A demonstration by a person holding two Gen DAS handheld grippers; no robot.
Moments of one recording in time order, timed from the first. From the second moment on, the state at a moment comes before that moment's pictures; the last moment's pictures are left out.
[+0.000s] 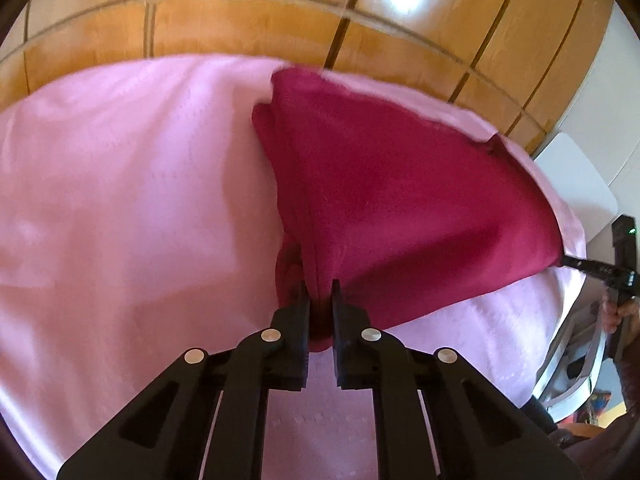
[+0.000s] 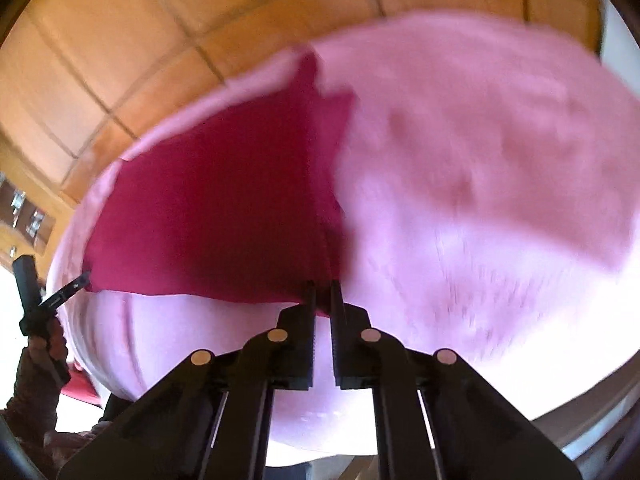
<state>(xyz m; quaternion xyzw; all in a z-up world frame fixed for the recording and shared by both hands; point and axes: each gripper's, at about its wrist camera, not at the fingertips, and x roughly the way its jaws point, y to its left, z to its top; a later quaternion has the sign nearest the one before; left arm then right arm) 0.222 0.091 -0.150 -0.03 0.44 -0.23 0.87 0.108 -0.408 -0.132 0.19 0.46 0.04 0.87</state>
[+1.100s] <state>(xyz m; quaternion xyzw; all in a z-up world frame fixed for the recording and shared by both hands) 0.240 0.111 -0.106 -0.12 0.40 -0.21 0.88 0.207 -0.413 -0.111 0.19 0.41 -0.06 0.89</state>
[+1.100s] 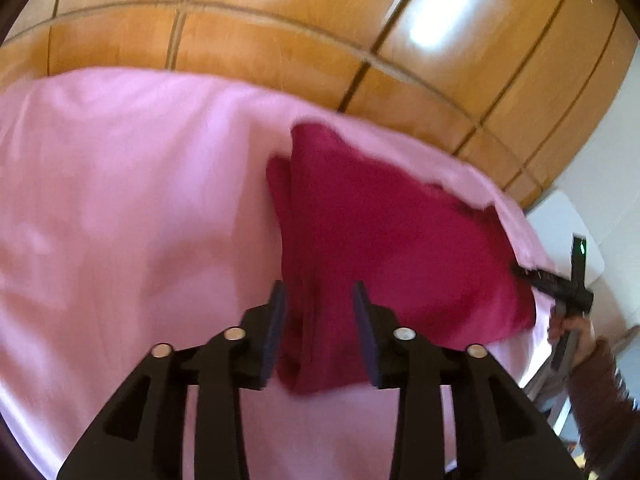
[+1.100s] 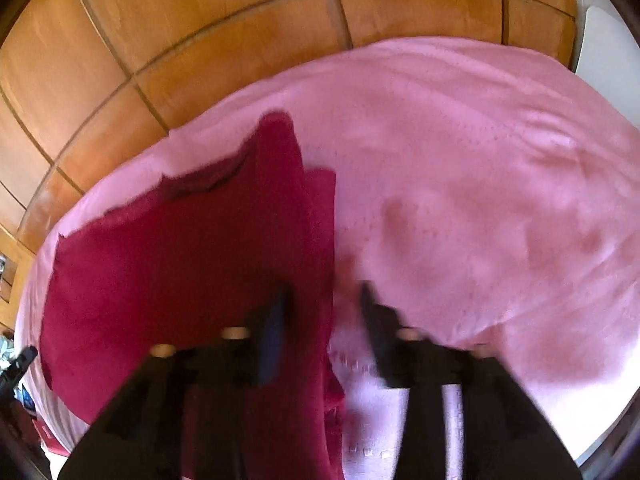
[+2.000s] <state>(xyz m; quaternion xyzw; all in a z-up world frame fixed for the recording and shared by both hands) 0.349 0.048 -0.136 -0.04 0.41 -0.09 0.90 0.316 -0.409 -0.127 0.16 0.41 -0.11 0.89</state>
